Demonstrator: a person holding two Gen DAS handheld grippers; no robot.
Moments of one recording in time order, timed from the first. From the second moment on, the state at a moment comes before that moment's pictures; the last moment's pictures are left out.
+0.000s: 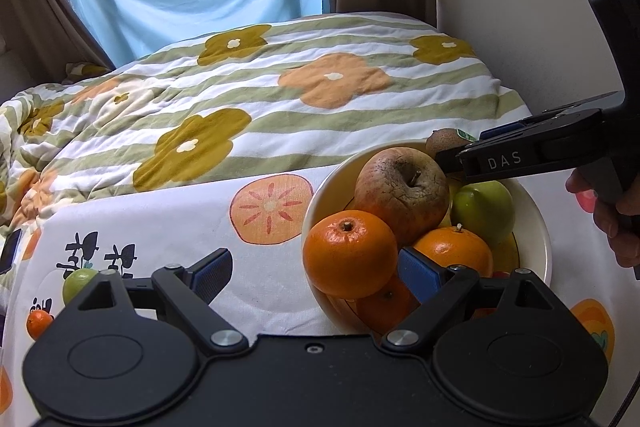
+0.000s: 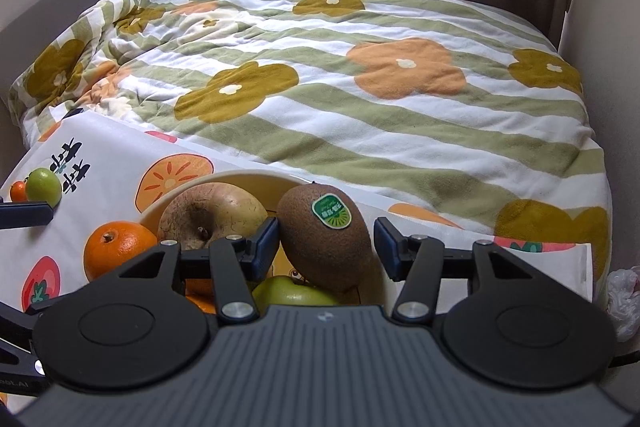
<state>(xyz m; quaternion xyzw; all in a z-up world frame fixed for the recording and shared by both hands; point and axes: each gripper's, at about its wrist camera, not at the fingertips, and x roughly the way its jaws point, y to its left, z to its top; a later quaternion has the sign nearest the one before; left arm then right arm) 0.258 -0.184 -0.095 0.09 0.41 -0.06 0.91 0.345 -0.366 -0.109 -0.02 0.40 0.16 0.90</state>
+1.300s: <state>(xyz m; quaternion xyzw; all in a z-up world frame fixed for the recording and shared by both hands) 0.108 -0.070 -0.010 0.05 0.33 0.03 0.94 0.172 -0.260 0.010 0.00 0.34 0.14 0.93</state>
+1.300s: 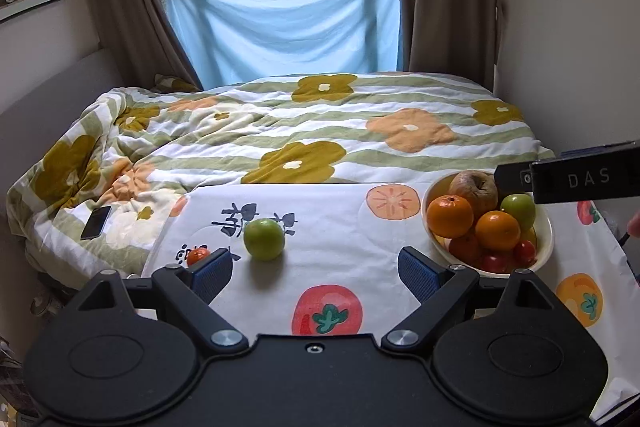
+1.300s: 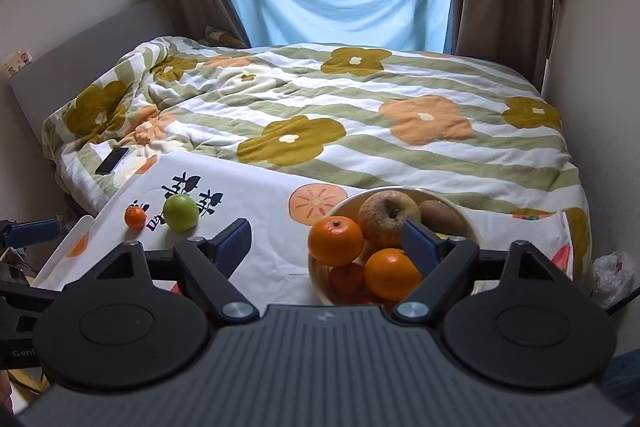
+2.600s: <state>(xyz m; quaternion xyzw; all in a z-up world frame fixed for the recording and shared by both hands) 0.228 0.095 -0.128 0.12 0.40 -0.01 0.91 0.239 -0.055 -0.111 0.00 0.39 0.11 0.92</state>
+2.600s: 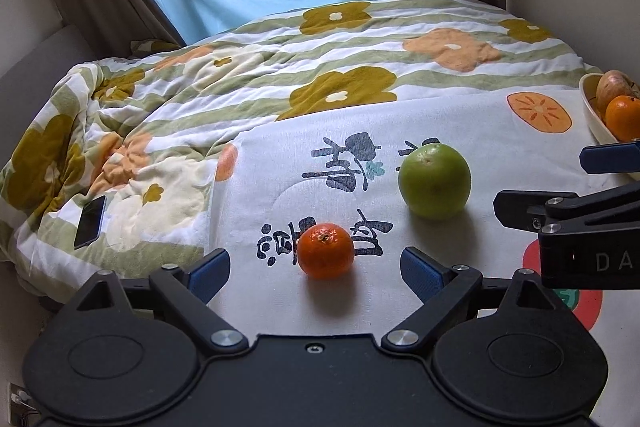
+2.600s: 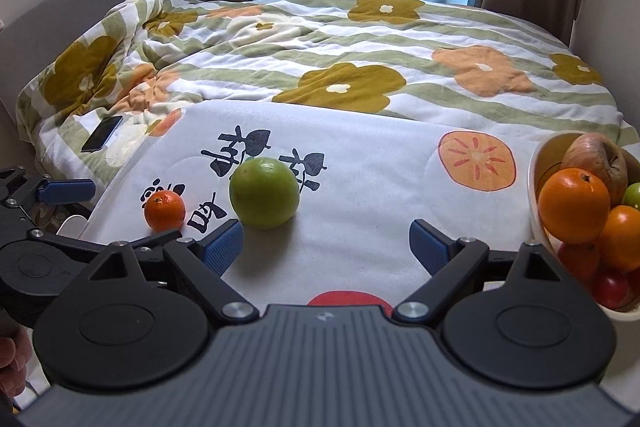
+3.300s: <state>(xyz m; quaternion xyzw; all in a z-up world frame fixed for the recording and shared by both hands) 0.249 0.108 -0.148 0.09 0.43 -0.06 0.90 0.271 -0.030 -0.133 0.01 0.40 0.12 0.91</state>
